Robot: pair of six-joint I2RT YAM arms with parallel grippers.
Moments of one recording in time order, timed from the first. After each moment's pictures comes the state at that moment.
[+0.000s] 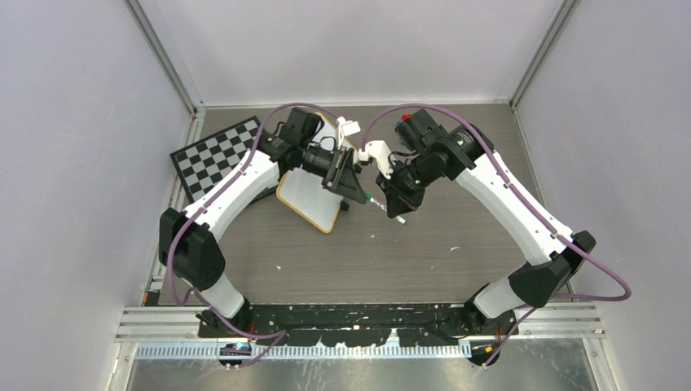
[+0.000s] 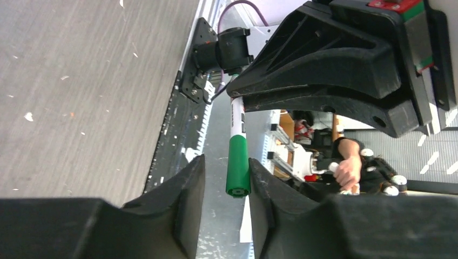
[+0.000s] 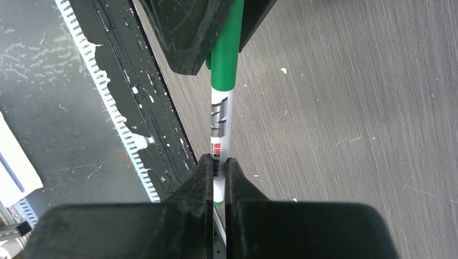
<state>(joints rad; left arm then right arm) -0.53 1.63 1.52 -0.72 1.14 -0.29 0.66 1.50 1.73 -1.37 -0.44 -0.42</state>
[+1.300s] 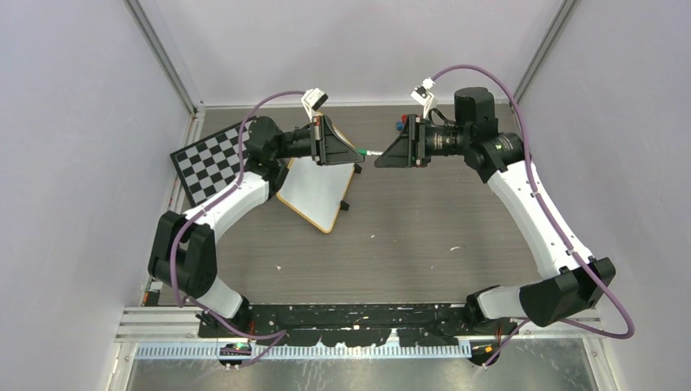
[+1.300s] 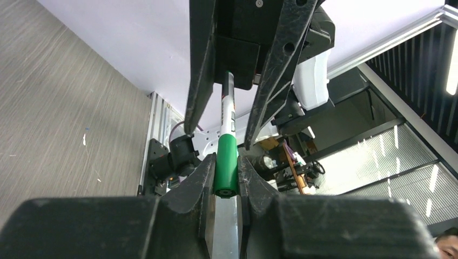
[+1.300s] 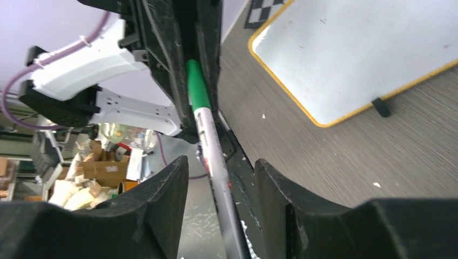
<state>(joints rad) -0.43 1.55 1.12 0.81 1.12 -1.33 0.33 1.35 1.49 -0.66 -0.90 0.42</state>
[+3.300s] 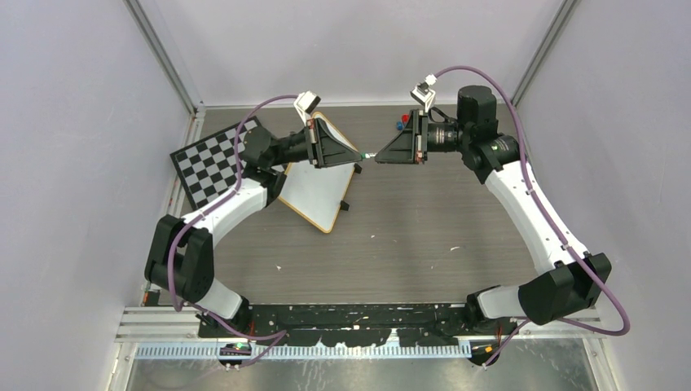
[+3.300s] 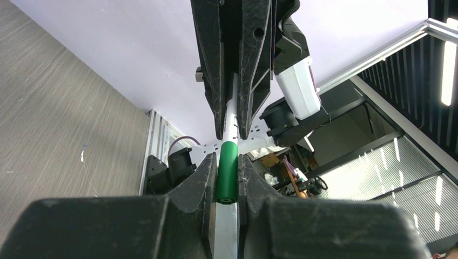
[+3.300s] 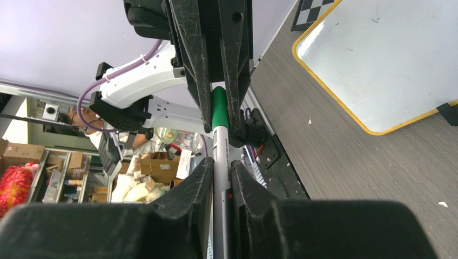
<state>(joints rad) -0.43 1.52 1.04 0.95 1.05 -1.39 0.30 1.36 1.41 -0.41 -1.08 0.70</state>
